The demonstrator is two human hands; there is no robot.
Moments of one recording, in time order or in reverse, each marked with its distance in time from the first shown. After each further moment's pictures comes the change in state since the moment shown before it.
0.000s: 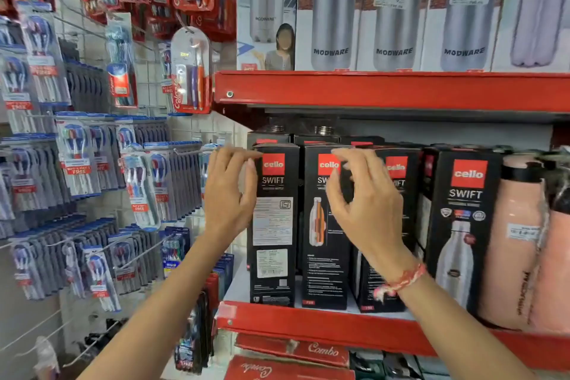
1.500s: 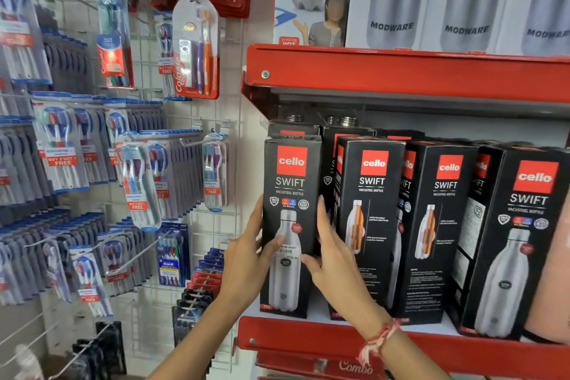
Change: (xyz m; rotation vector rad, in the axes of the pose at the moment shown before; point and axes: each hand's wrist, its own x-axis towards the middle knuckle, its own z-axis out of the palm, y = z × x) left_hand -0.093 -0.065 0.009 -0.349 -0.453 -0.616; right_hand -0.089 -0.023 0.111 0.322 -0.624 0.397
